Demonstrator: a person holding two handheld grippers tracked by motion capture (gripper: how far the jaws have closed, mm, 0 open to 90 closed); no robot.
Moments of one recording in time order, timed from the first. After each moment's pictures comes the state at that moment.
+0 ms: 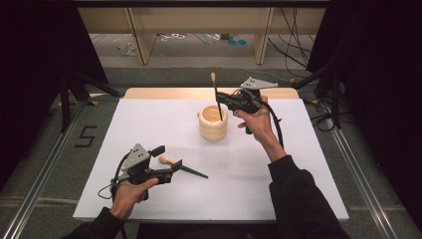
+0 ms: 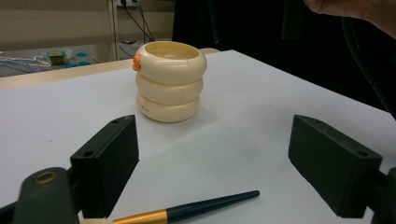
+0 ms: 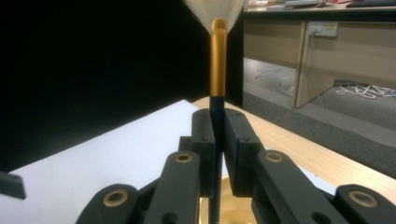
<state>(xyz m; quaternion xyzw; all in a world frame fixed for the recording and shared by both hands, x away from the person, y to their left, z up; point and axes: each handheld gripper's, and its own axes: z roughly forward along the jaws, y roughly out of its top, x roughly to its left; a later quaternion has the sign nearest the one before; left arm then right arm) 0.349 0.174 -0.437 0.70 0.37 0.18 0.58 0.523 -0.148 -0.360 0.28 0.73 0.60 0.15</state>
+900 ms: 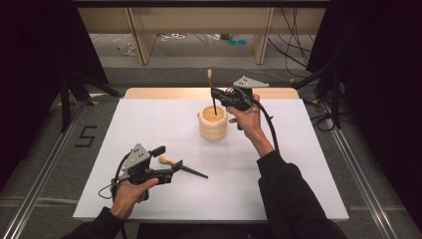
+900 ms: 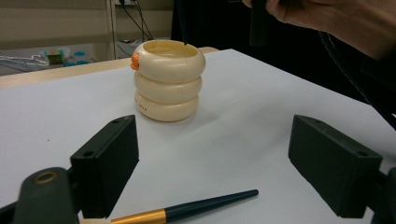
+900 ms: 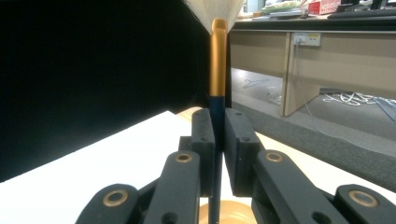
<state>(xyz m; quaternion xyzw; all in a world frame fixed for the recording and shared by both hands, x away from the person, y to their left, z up) 0.353 0.174 -0.437 0.71 0.35 0.19 0.58 0.550 -0.130 -0.379 0.29 0.72 0.61 0.17</state>
